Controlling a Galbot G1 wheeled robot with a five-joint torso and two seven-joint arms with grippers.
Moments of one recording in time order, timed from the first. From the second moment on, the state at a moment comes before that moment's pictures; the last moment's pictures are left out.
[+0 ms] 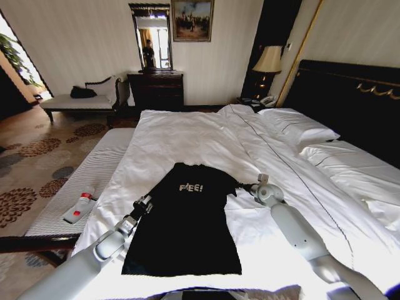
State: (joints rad) left arm 1.14 -0.66 0.02 -1.73 -0.18 -0.09 -0.22; right arm -0.73 0.99 0.21 1.36 1.11 -0.64 0.25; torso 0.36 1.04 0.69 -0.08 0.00
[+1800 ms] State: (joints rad) left arm 0.97 -0.81 0.01 -1.56 -0.43 -0.06 -0.29; right arm -0.74 0.97 0.21 1.37 1.11 -0.63 0.24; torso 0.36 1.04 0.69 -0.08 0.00
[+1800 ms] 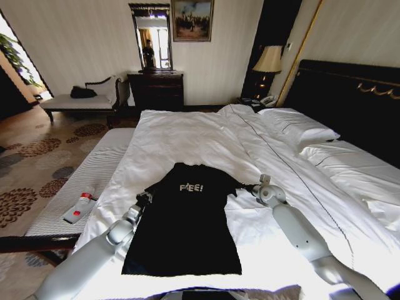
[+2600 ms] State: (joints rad) left arm 0.86 -0.86 -0.06 -1.44 -0.61 -0.01 -0.33; right arm -0.61 0.93 0.08 1.28 1.01 -0.54 0.15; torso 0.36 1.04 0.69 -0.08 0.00
